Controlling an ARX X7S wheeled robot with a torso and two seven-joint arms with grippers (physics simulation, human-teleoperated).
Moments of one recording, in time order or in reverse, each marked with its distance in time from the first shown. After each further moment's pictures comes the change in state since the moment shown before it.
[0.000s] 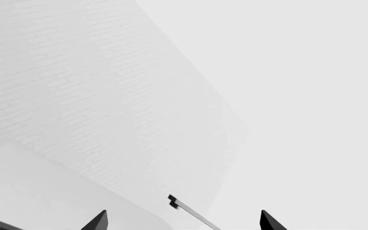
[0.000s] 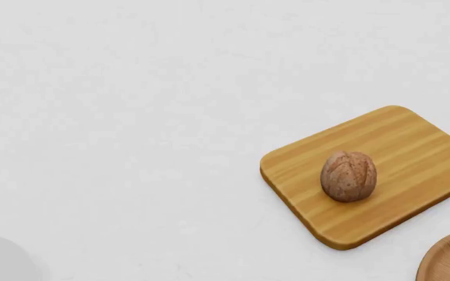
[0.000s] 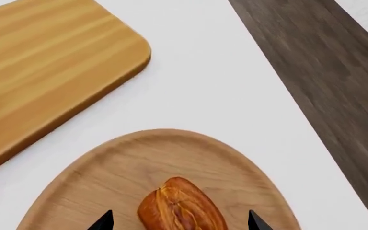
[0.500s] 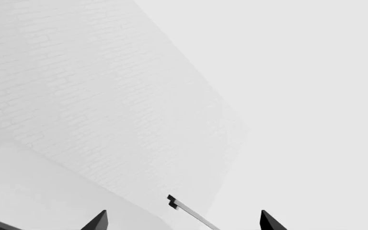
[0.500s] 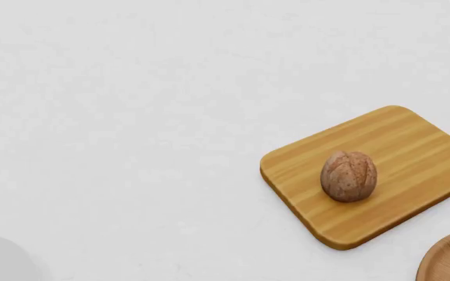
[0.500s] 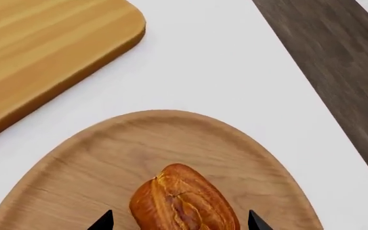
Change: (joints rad) left arm 0.005 -0.003 0.003 0.007 -0.003 -0.001 -0.005; right arm -0.082 -0.026 -0.039 0.043 -0.037 -0.076 -0.035
